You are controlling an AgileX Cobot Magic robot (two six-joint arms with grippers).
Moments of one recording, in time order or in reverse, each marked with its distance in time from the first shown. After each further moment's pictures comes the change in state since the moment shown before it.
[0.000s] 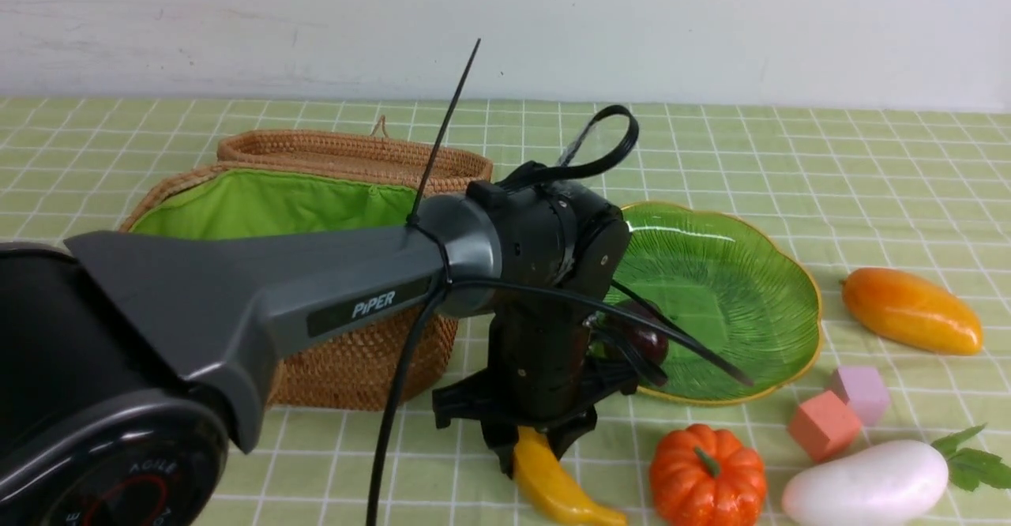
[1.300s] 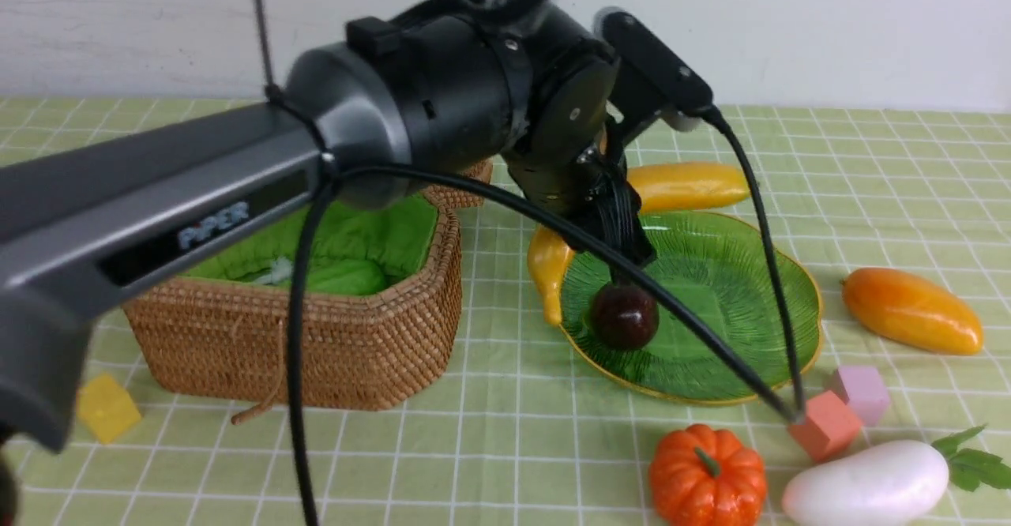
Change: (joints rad) right arm 0.000 0.000 0.000 0.000 0.000 0.000; left arm 0.000 -0.169 -0.137 0.281 -0.315 1.213
